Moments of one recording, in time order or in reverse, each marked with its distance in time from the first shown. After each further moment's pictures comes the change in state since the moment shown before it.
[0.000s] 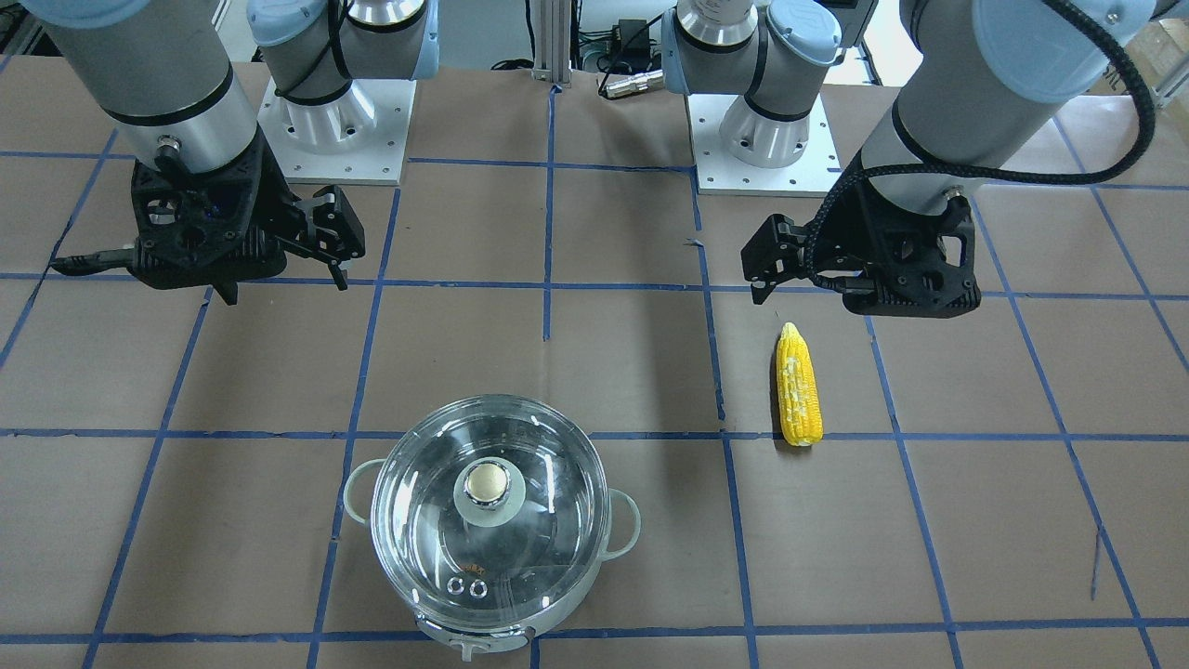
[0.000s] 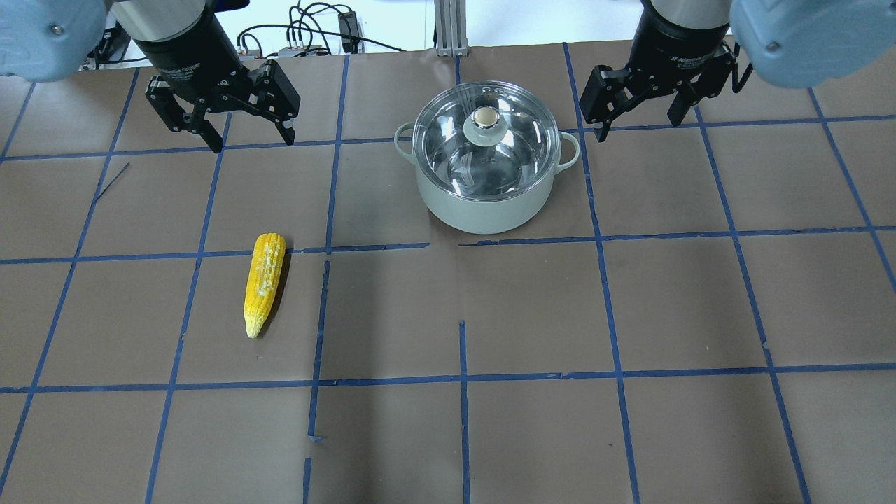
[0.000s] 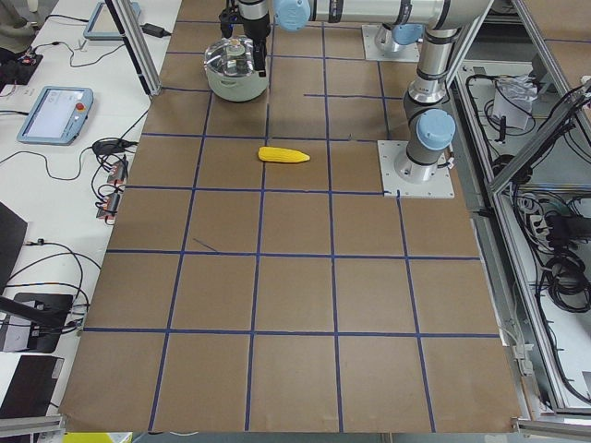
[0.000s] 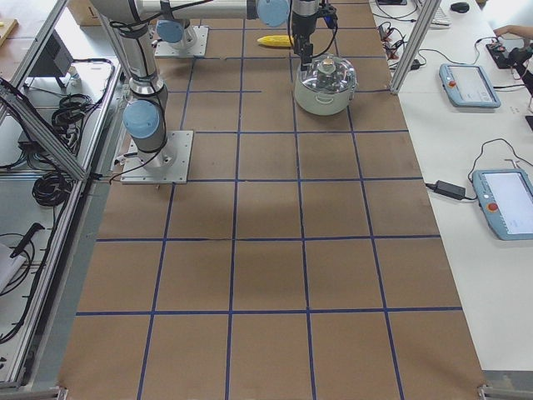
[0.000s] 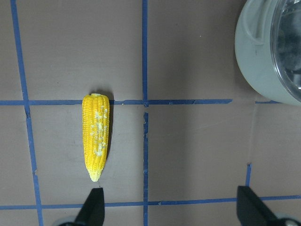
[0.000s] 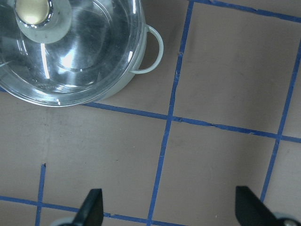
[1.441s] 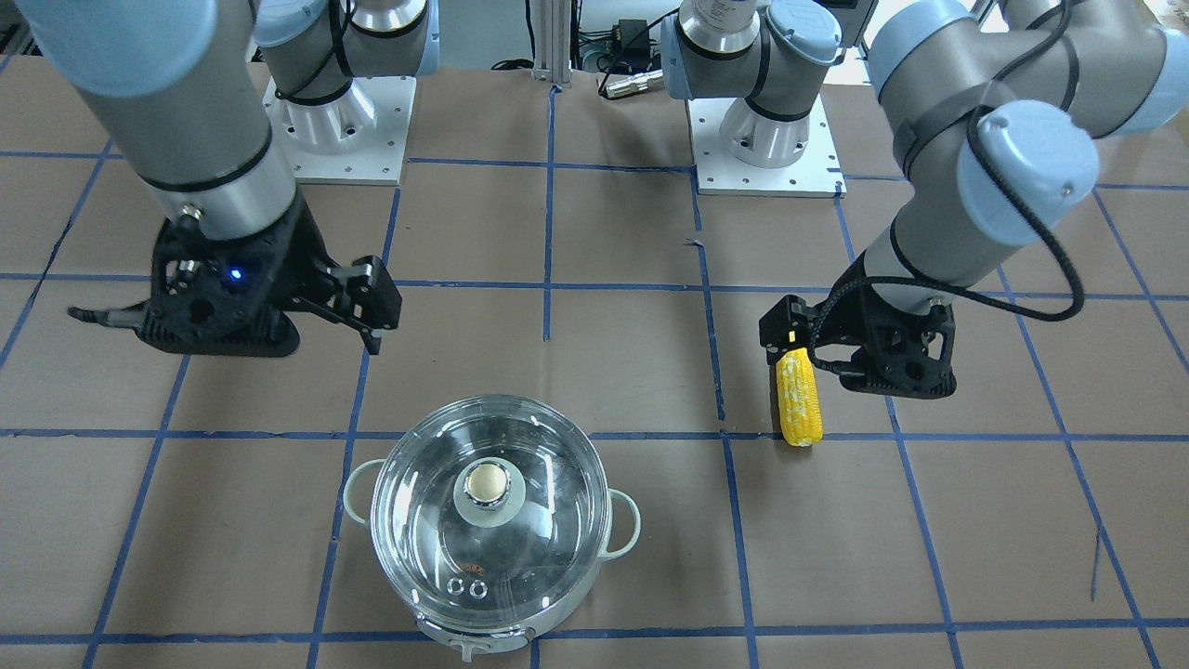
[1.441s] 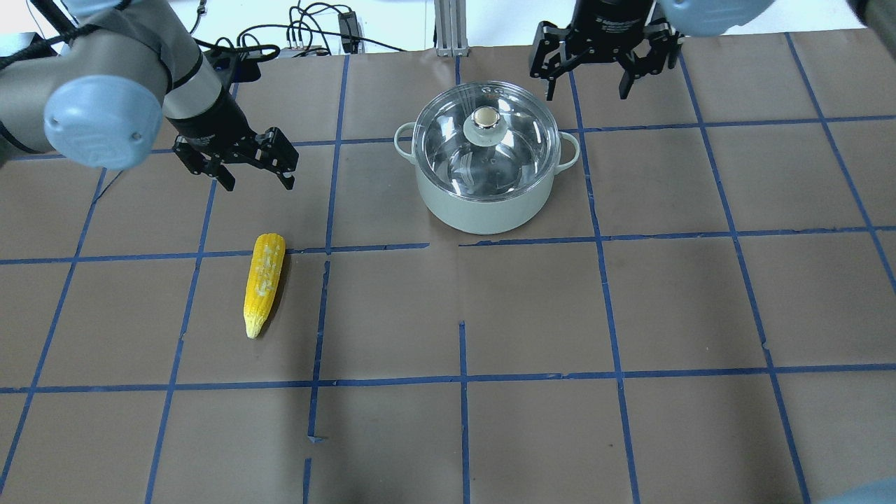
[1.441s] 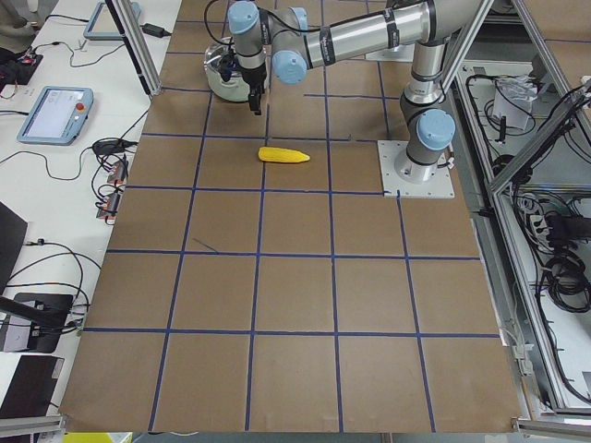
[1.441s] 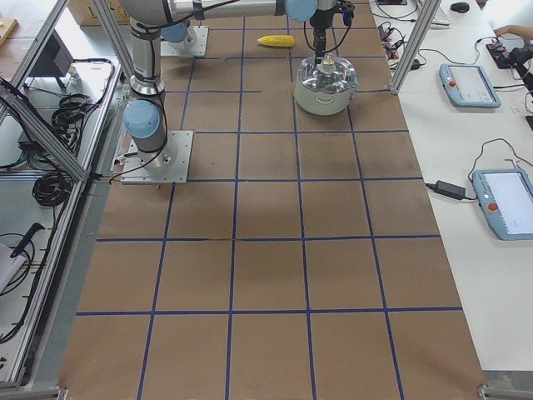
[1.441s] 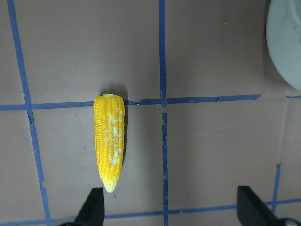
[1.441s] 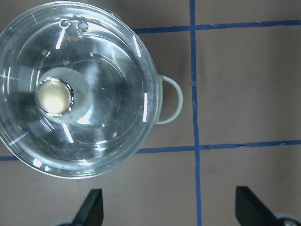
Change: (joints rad) left arm 0.076 -0.068 -0.274 0.363 0.003 0.178; right arm 0.107 0.224 -0.227 -0.013 0.001 0.356
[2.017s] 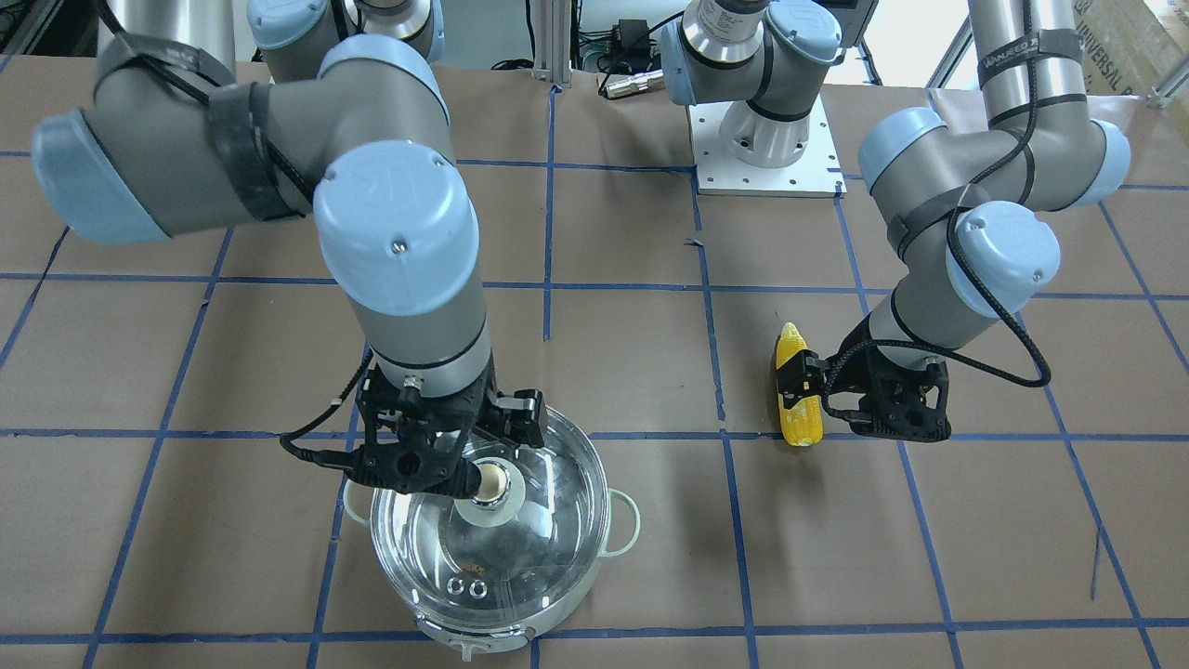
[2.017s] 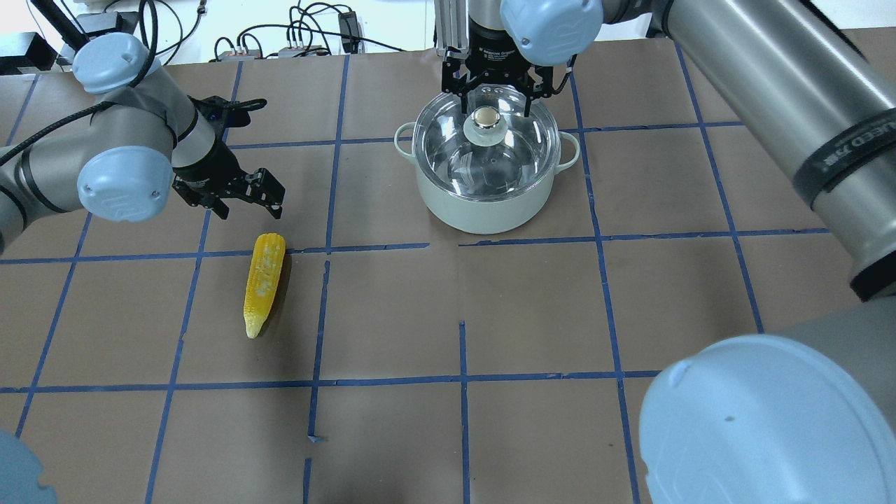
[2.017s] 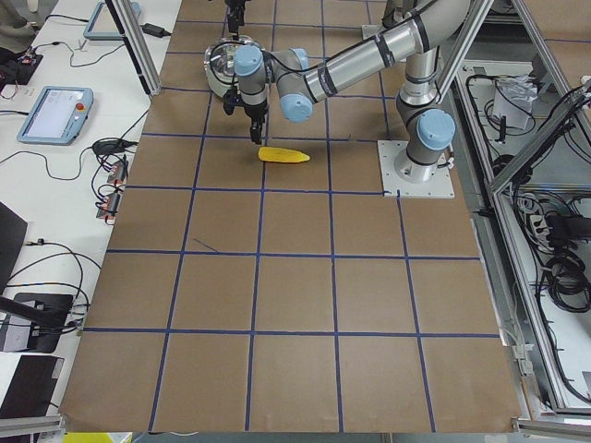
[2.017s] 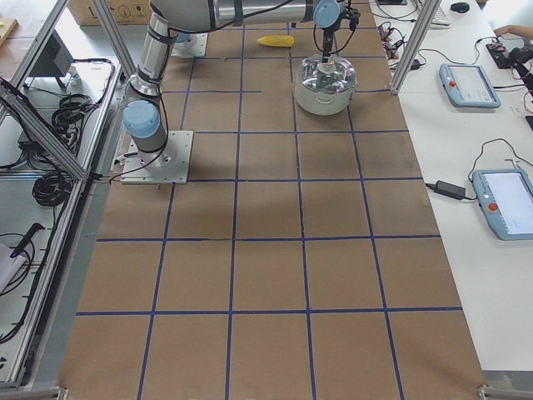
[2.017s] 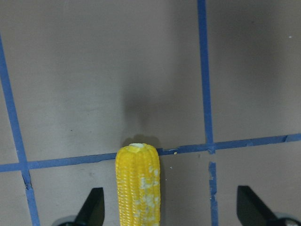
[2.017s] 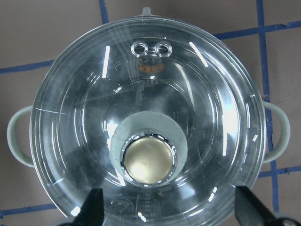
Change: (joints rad) left arm 0.090 -0.040 -0.150 0.187 0.000 0.095; right arm 0.116 0.216 -0.112 -0.091 -0.002 0.200
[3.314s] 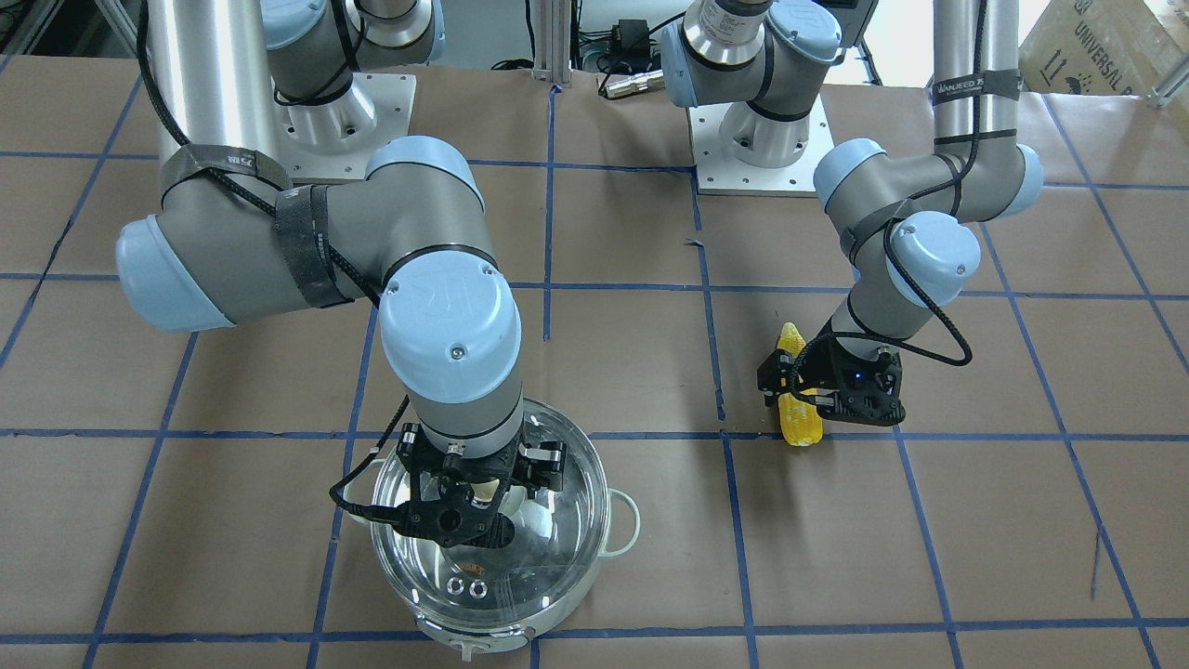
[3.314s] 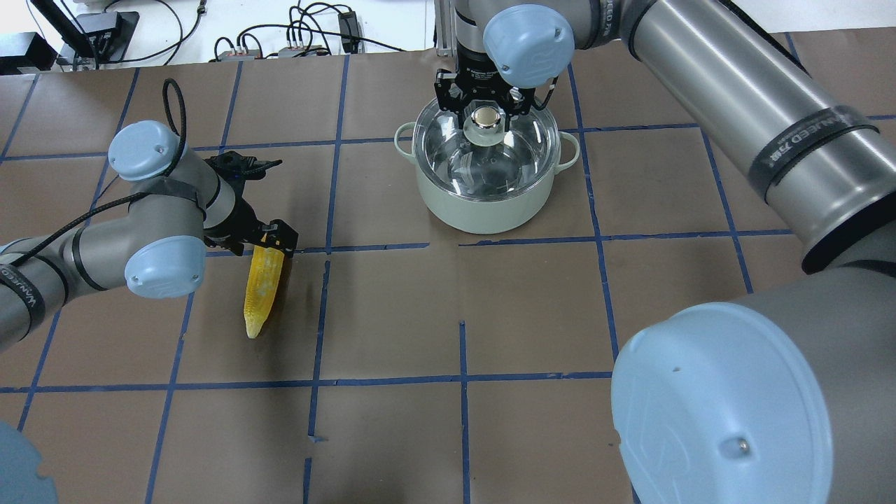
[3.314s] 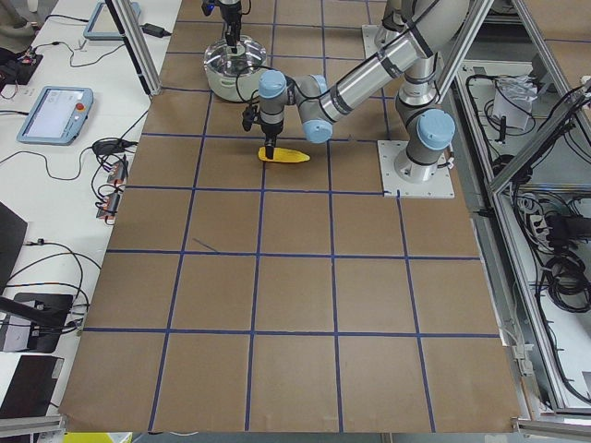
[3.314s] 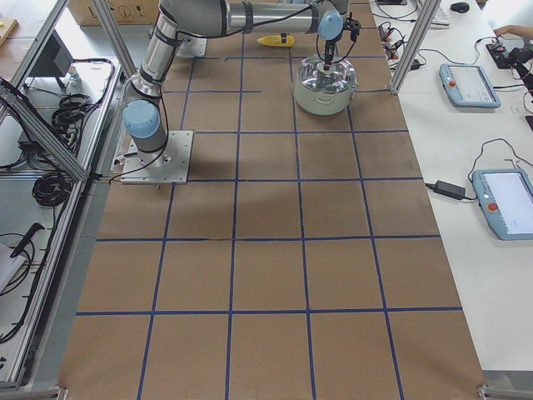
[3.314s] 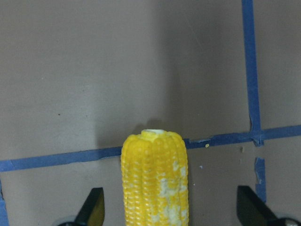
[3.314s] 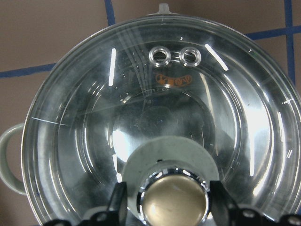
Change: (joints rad) left arm 0.012 -0.003 -0.245 0.322 0.000 0.023; right arm 0.009 0.053 -0.003 -0.037 -0.002 0.000
